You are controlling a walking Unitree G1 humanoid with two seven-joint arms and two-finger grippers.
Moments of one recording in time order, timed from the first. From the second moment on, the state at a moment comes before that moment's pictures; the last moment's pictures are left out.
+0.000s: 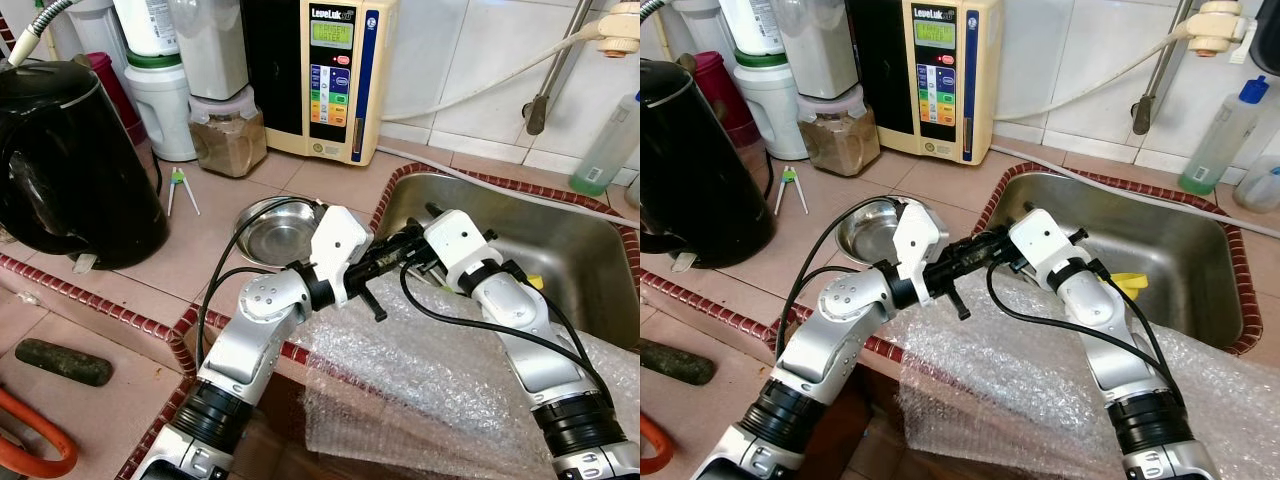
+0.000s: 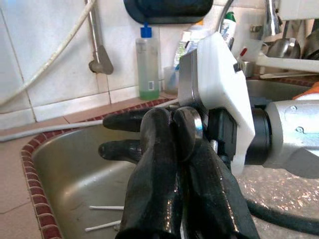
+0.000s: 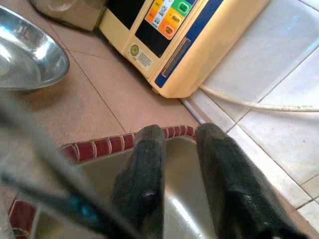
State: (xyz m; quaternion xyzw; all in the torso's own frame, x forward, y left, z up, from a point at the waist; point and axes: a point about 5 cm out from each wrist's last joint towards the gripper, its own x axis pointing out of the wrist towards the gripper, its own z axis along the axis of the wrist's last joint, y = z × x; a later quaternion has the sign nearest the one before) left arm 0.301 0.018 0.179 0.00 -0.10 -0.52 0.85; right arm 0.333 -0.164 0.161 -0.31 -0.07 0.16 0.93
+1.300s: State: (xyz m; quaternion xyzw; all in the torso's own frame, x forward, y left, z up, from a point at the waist) left arm 0.302 0.028 0.176 -0.01 -0.11 -0.47 0.87; right arm 0.327 -0.187 0.136 -0.34 -0.05 0.08 0.94
